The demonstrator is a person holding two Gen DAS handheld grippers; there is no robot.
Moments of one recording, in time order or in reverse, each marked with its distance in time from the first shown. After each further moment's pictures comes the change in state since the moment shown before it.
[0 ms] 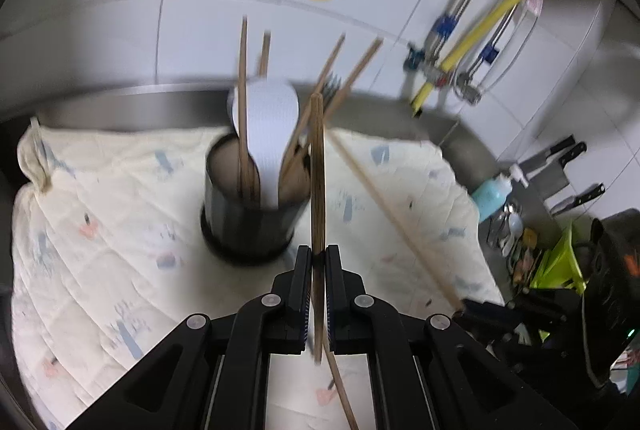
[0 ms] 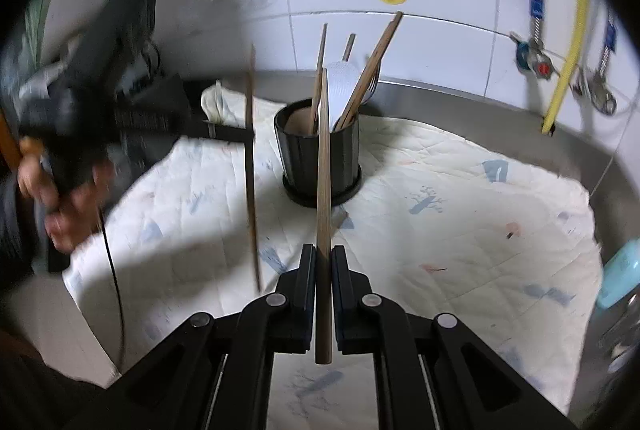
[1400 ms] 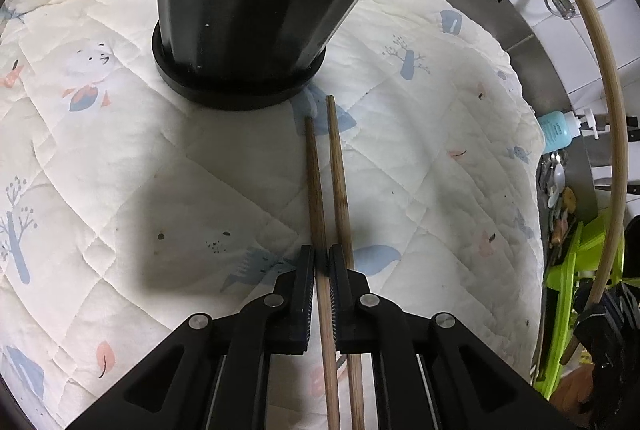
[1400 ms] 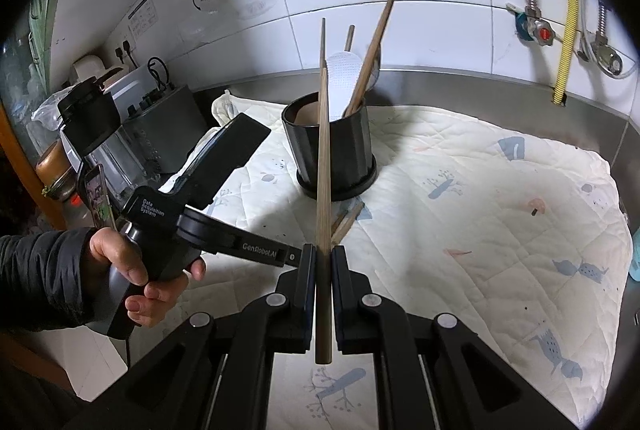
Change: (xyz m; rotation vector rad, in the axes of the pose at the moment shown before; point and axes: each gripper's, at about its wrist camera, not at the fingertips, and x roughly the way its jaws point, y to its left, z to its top) left arm 0.160 0.014 -0.080 -0.178 0.432 0.047; right arm 0.007 -0.013 -0.021 0.116 -0.049 0.111
